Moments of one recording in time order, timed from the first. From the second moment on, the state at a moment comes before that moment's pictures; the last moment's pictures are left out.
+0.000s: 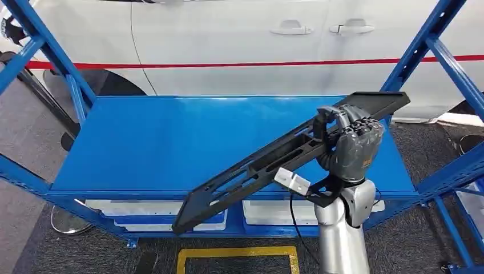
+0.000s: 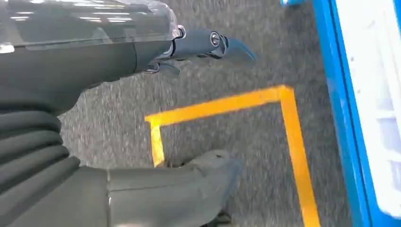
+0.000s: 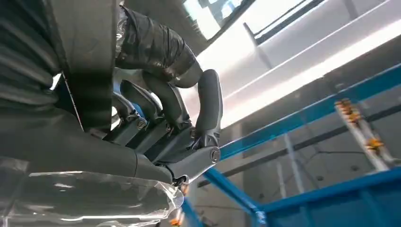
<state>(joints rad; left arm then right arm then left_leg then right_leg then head) -0.16 -0.18 0.78 -0.22 -0.93 0.18 -0.36 -0.30 0.34 -0.04 -1.67 1.04 -0.70 -0.62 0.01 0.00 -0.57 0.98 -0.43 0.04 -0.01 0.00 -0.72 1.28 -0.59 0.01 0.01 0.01</state>
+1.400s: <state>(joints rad) -0.21 -0.18 0.70 -0.22 -1.02 0.19 -0.43 -0.26 0.33 0.23 -1.70 0.89 -0.70 -0.67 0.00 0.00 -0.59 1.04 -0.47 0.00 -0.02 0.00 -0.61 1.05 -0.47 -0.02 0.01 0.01</state>
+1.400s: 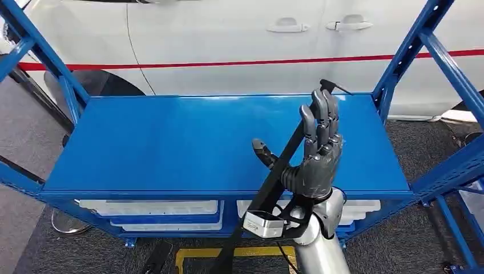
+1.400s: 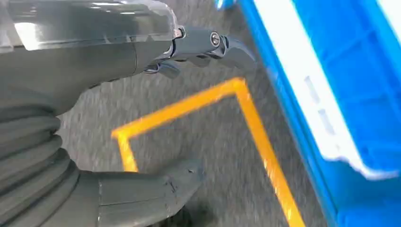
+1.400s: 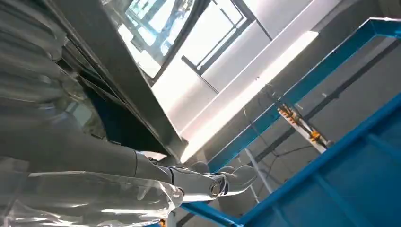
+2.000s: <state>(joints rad) -0.20 -0.16 0.72 -0.22 -0.99 0.19 -0.45 -0.29 0.33 0.25 -1.71 0.88 -0.70 -0.66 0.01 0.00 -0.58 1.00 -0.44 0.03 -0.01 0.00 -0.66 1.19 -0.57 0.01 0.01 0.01</state>
